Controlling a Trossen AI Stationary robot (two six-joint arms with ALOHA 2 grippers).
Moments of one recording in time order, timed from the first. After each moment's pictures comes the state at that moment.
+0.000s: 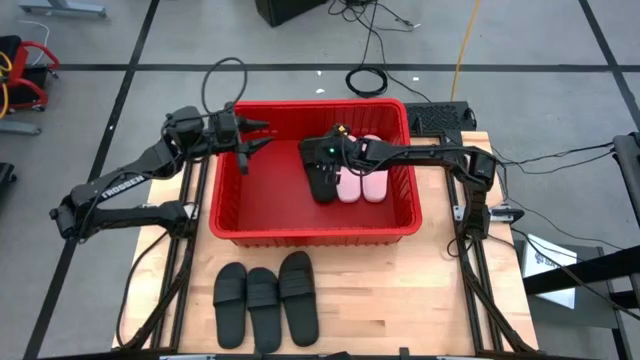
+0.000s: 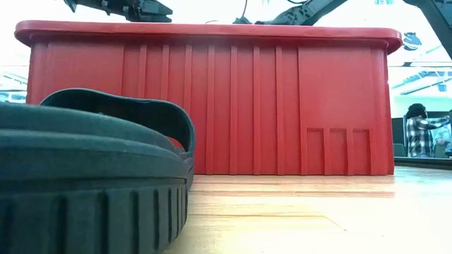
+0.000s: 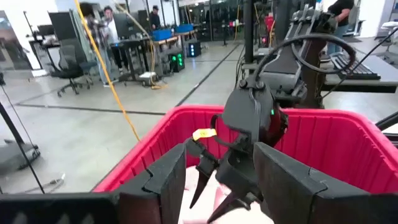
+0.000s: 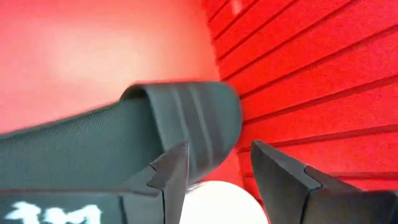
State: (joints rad) left arm 0.60 0.91 0.87 -0.02 0.31 0.13; right arm -0.34 1.90 1.39 -0.24 0.33 -0.47
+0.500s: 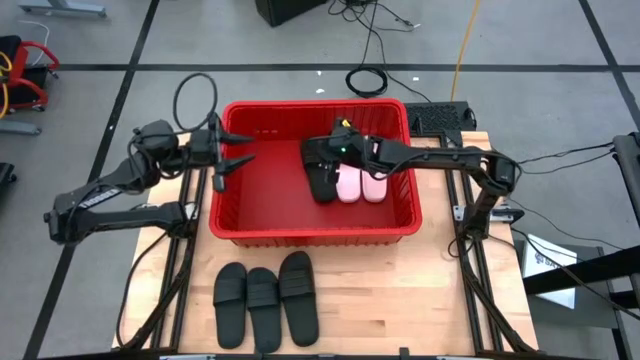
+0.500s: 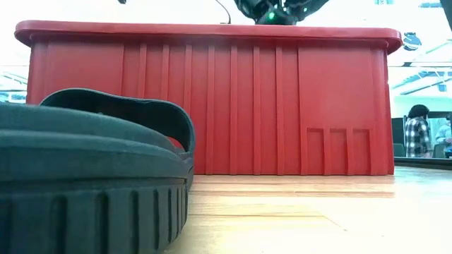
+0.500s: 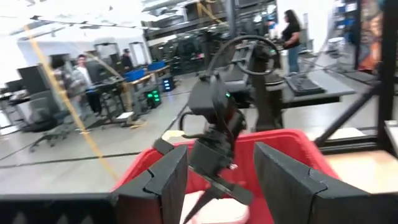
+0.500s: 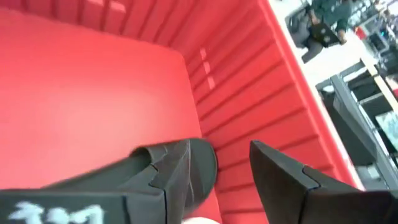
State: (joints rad) left arm 0.44 0.72 0.87 -0.09 0.31 0.20; right arm -0.27 1.76 1.39 -0.20 0.34 -0.48
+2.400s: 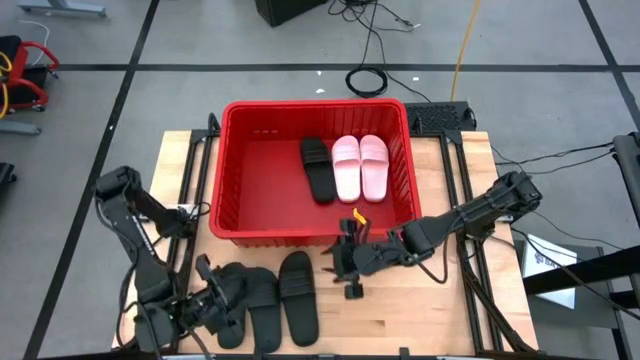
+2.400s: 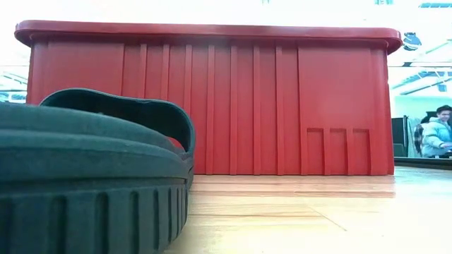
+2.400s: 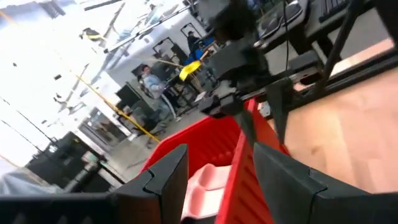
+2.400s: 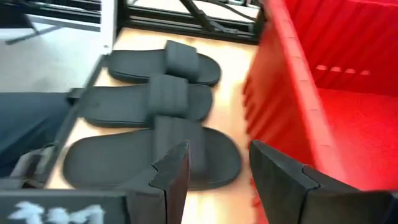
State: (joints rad) left arm -1.04 1.49 1.14 0.23 -1.50 0.52; right arm 0.42 1.64 1.39 -0.38 0.33 0.13
